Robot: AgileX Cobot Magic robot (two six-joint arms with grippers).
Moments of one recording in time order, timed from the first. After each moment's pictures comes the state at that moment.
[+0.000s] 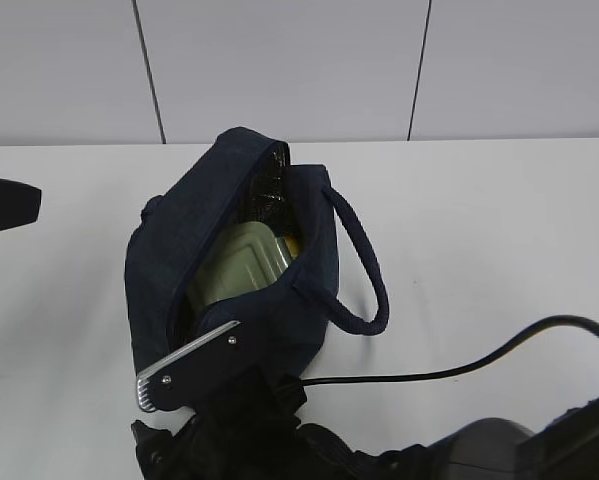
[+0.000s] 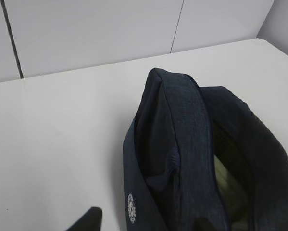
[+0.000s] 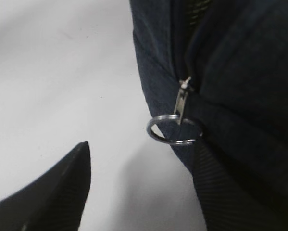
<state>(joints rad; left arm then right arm) -0.23 0.91 -0.68 -0.60 0.55 0.60 1.12 2.00 -0.81 0.54 -0.63 -0.13</state>
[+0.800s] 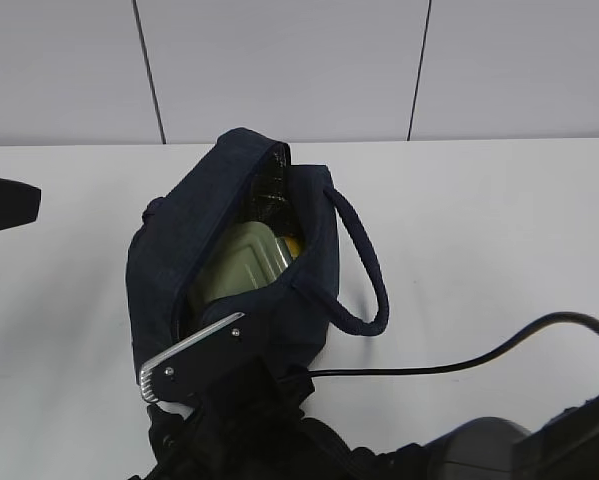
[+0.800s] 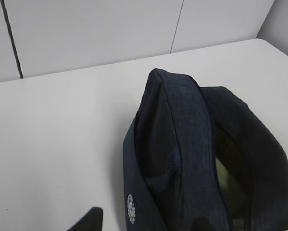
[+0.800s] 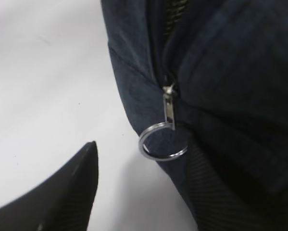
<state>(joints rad) -0.23 0.91 -0.68 -0.60 0.55 0.60 1.12 2.00 -0.82 0.65 -0.64 -0.24</state>
